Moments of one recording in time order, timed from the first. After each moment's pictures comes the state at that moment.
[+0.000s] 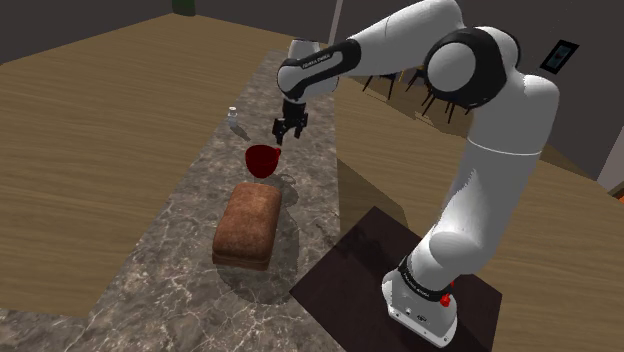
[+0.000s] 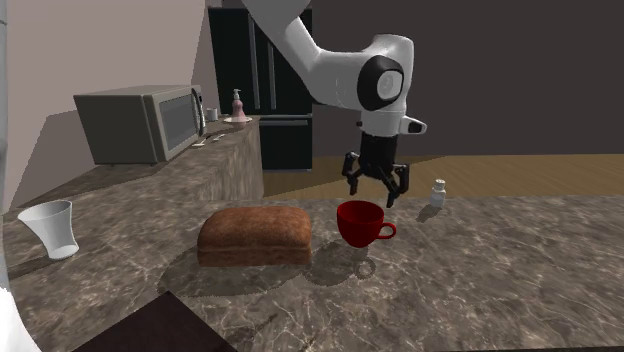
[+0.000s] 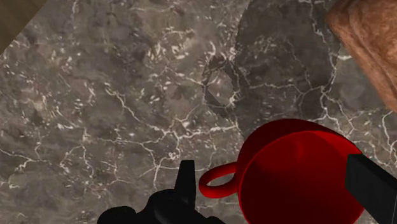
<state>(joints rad) -0.07 0.29 -0.06 -1.93 0.07 2.19 -0.16</state>
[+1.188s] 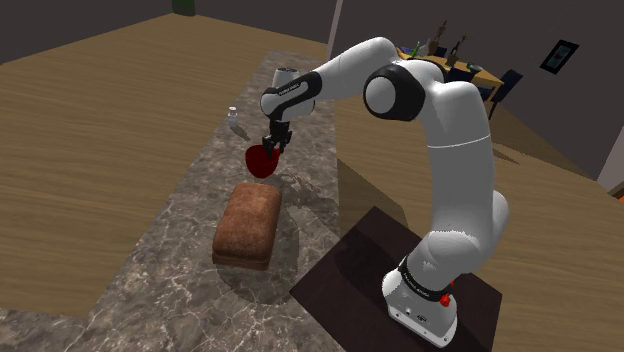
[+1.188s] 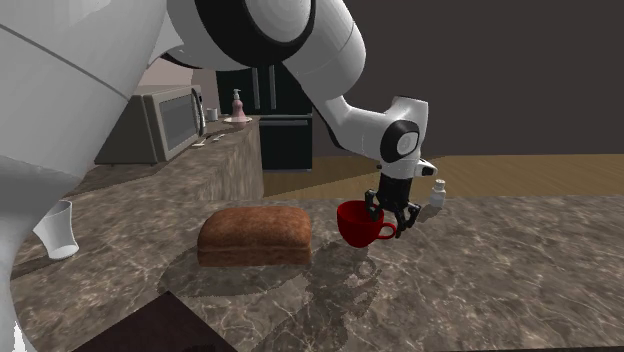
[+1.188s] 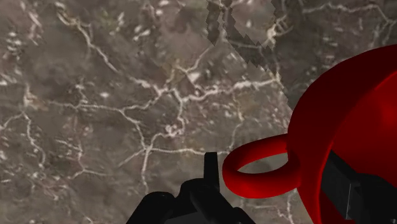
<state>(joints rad) -0.10 0.68 -0.05 -1.62 0.10 2.27 -0.20</state>
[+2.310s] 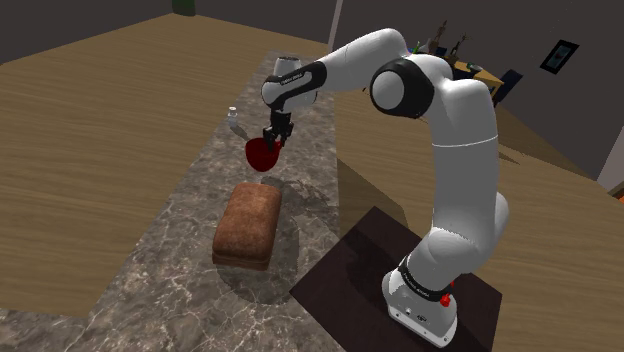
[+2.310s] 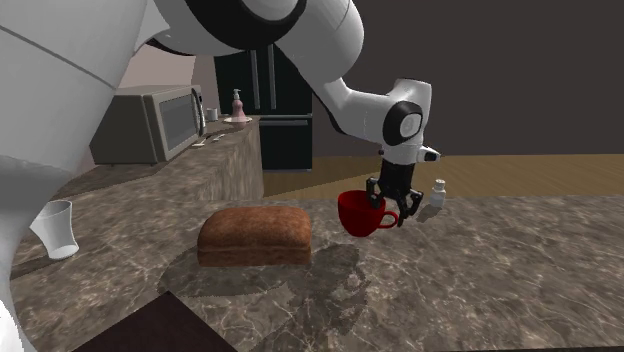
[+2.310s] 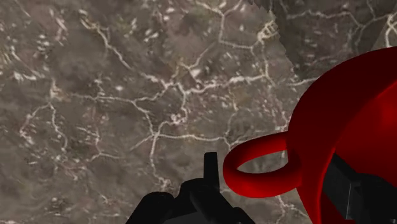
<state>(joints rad) -0.10 0.62 -0.05 -1.61 0.10 2.20 -0.19</state>
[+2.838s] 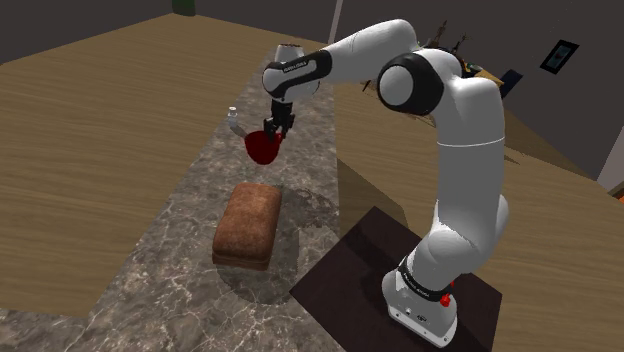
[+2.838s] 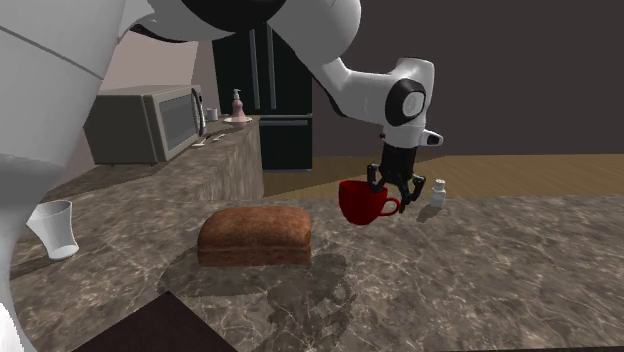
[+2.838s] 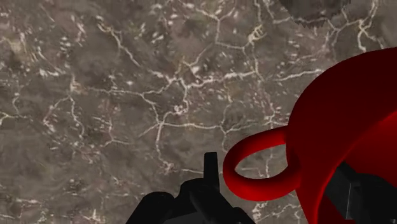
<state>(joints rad) -0.10 0.57 -0.06 -1.59 0.09 2.13 -0.19</state>
